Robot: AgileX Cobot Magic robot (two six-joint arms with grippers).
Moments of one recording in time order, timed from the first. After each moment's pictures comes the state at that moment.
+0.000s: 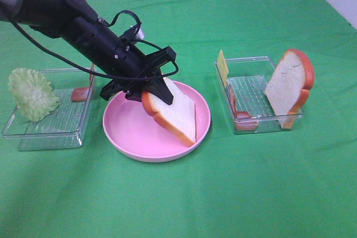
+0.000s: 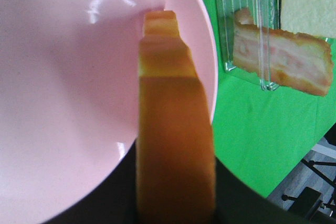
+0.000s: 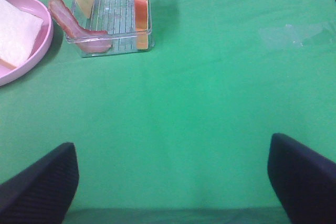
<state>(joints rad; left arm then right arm) -0.39 2.17 -1.50 -0.86 0.85 0.22 0.10 0.00 -0.46 -0.05 1.12 0.06</state>
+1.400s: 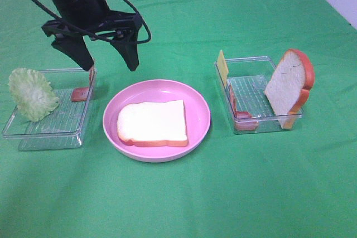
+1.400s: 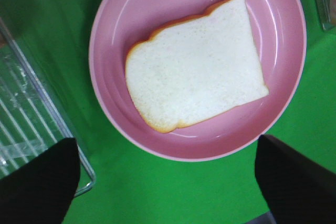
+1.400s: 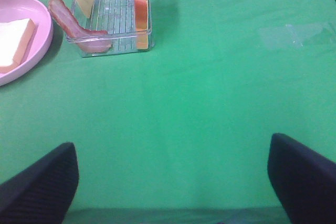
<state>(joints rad) -0.39 2.01 -1.75 -0.22 1.21 -0.07 0.10 0.00 -0.46 -0.05 1.12 0.06</state>
